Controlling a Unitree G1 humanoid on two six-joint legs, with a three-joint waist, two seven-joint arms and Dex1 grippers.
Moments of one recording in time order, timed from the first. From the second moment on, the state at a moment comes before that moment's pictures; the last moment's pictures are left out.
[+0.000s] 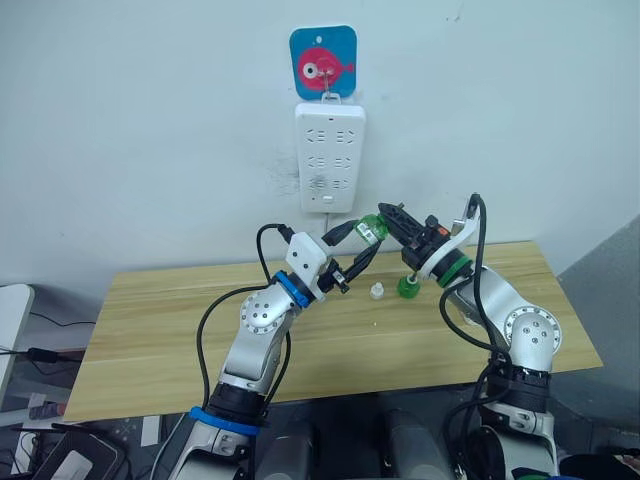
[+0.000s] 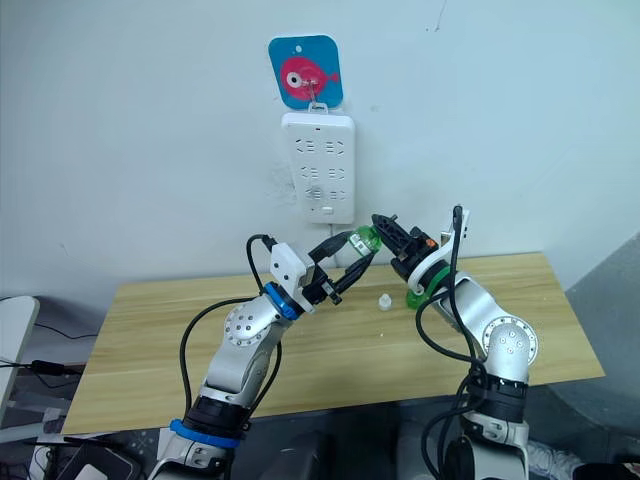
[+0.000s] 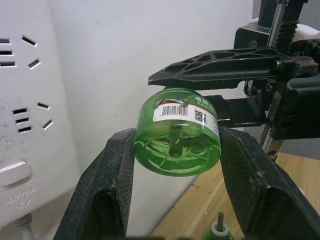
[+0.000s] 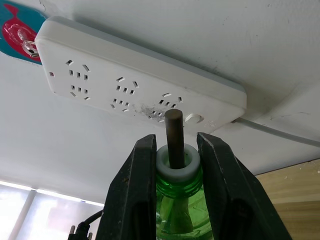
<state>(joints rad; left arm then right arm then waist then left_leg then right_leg) -0.33 0.12 -0.16 0.02 -0.16 -0.14 -0.61 -0.44 -0.01 -0.32 -0.17 1.41 0.94 -0.16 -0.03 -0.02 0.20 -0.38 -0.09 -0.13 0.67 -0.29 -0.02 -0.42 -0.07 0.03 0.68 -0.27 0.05</state>
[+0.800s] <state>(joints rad) -0.33 0.14 -0.17 0.02 -0.15 -0.13 -0.61 -0.42 -0.07 -0.23 -0.18 1.45 0.90 -0.15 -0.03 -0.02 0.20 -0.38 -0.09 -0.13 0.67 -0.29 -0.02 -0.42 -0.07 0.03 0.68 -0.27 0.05</state>
